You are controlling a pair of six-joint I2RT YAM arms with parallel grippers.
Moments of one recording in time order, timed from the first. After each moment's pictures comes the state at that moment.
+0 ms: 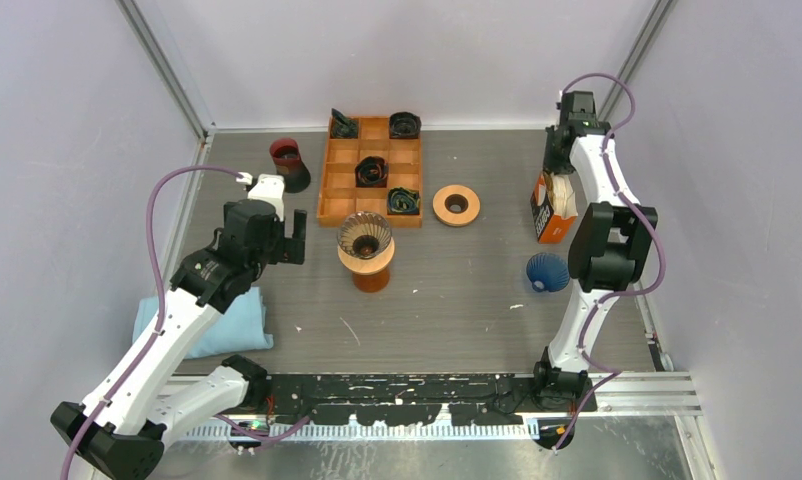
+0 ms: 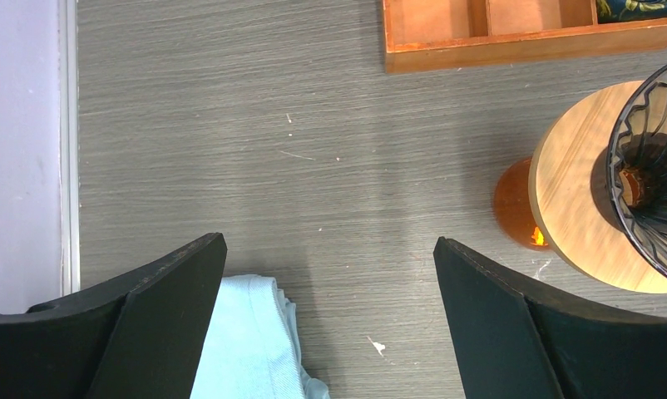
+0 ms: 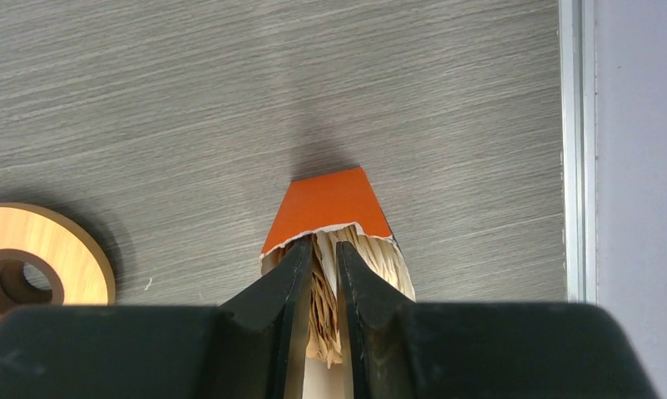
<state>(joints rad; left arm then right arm) -0.48 0.91 1.01 -0.74 -0.41 -0.16 -0.11 1.99 1.81 -0.74 0.11 0.05</state>
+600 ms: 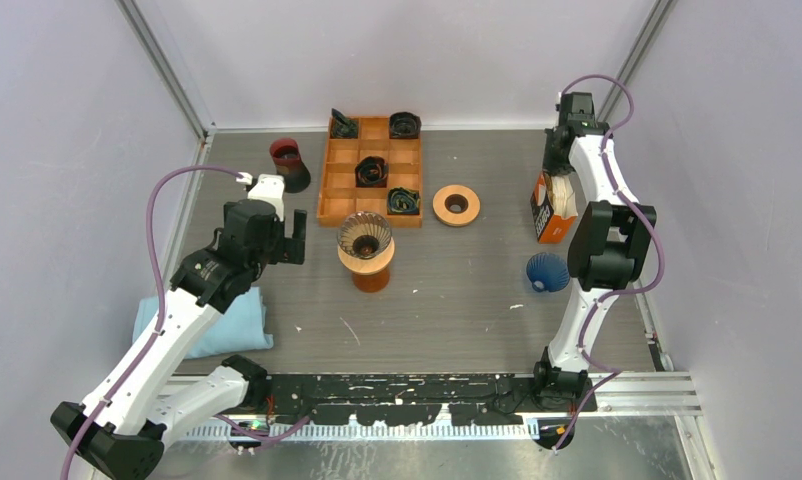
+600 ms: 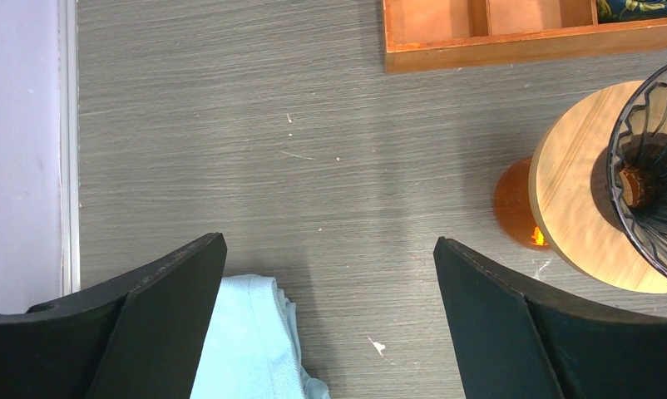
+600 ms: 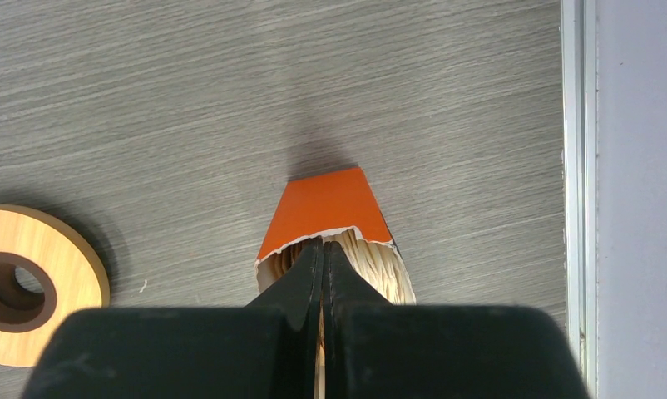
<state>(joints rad) -0.48 0.91 1.01 -0.74 -0.41 -0.16 -0.11 2.01 1.81 -0.74 0.12 0.05</state>
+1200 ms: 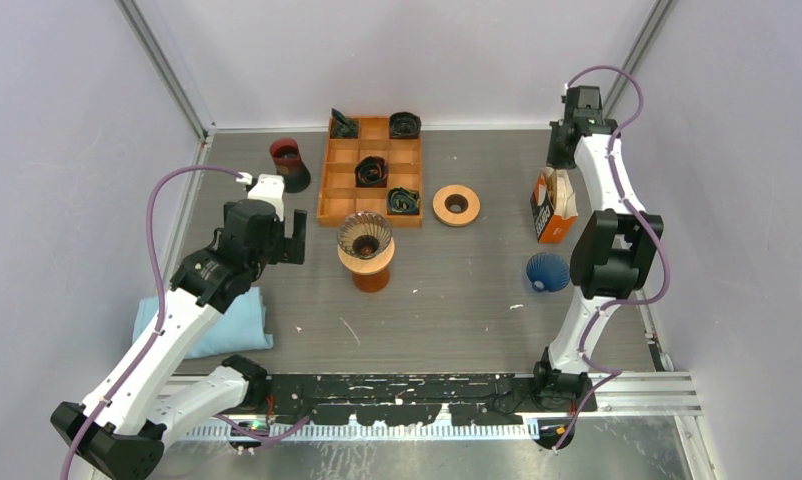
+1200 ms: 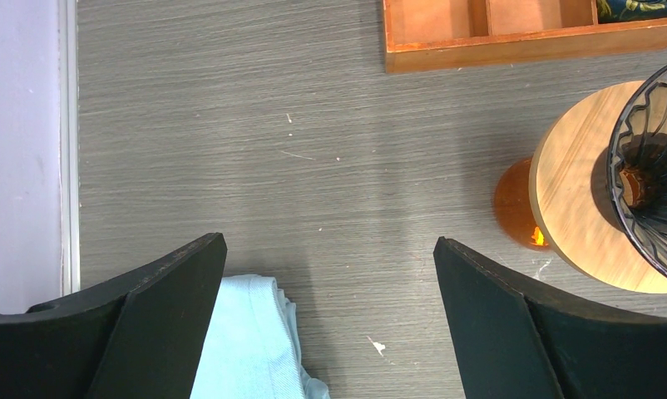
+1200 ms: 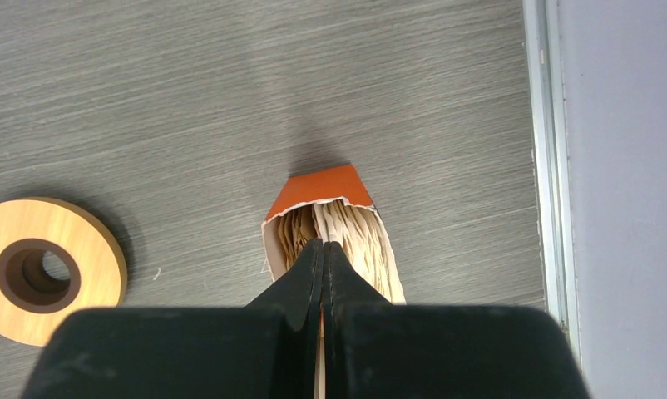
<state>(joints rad) -0.48 0.91 1.01 -0.74 -0.41 -0.16 -0.11 1.94 1.81 -0.76 0.13 0.05</state>
